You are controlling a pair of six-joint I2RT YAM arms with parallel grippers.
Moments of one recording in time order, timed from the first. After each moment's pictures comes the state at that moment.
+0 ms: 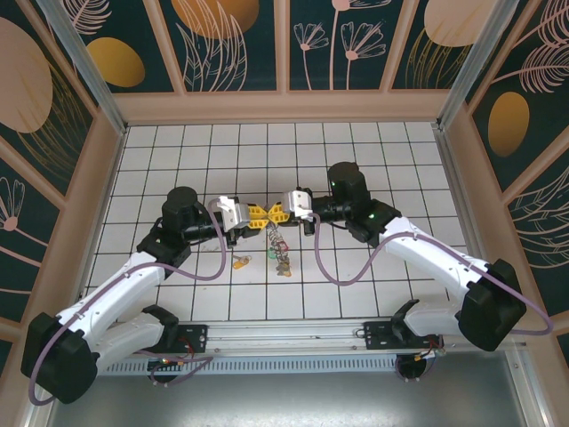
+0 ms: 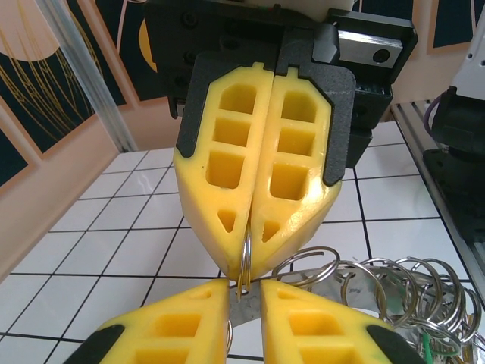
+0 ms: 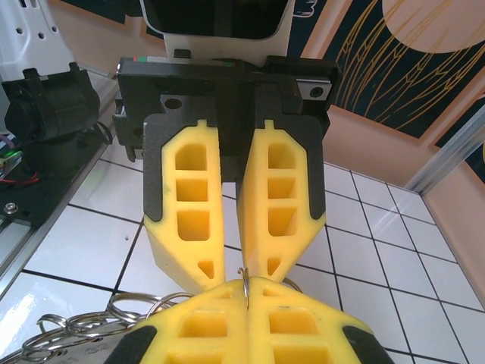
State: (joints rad) left arm -0.52 1.01 0.64 0.15 0.83 0.39; right arm 0.73 1.27 0.95 -0.01 -0.81 -0.66
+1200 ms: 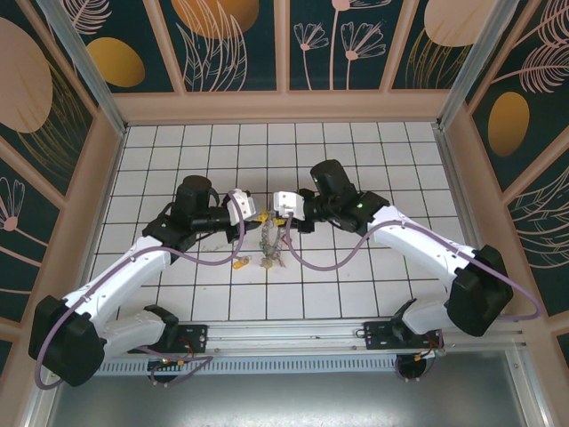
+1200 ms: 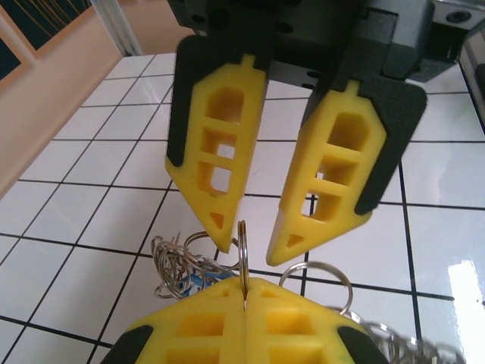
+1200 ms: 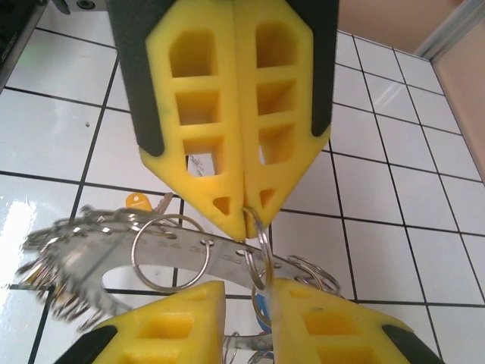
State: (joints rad) left arm -0.52 1.12 0.78 -0.17 0.67 0.55; right arm 0.75 1.38 1.07 -0.34 -0.52 -0.79
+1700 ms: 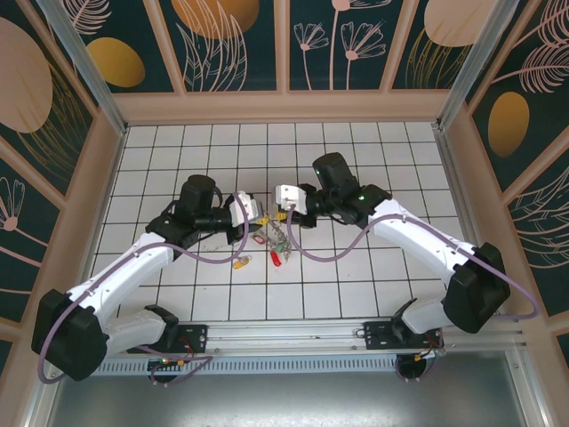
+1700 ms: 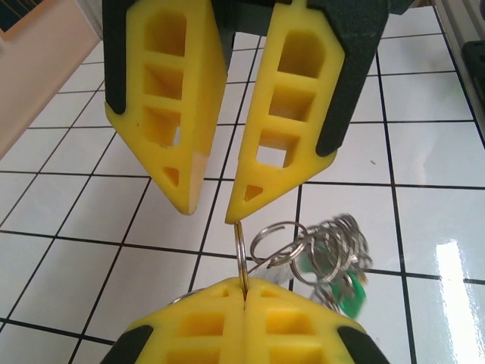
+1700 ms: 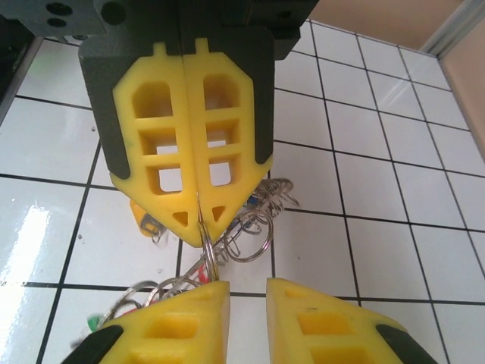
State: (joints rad) left arm -0.52 1.16 0.80 -0.22 0.68 0.59; right arm 0.71 1.41 1.13 -0.41 -0.58 -0.80
